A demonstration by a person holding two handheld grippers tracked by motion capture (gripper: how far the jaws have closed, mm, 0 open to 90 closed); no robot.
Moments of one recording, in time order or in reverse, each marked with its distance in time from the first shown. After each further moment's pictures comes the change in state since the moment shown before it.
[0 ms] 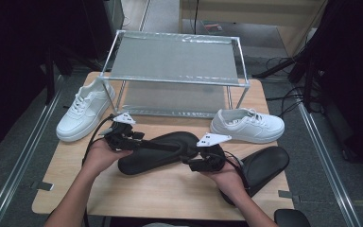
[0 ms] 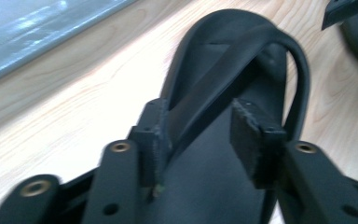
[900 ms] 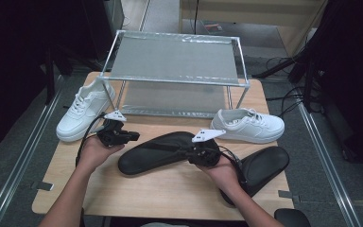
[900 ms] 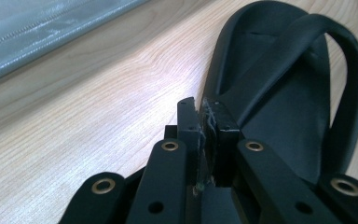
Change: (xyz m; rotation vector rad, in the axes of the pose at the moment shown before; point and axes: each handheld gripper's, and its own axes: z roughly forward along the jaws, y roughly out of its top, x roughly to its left) left arm 0.034 -0.014 0.004 -0.003 0.012 -0.055; right arm -0.006 0.009 0.014 0.017 0.053 -0.006
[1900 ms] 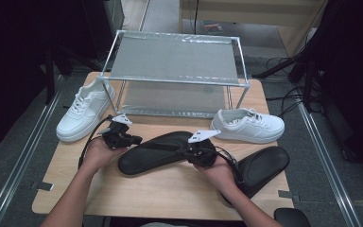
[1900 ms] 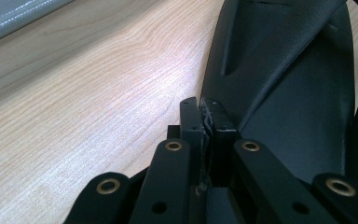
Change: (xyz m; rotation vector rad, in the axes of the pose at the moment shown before) left arm -0.001 -0.005 0.019 0.065 -0.003 0.022; right arm 0.001 -0.001 0.012 0.042 0.011 0.016
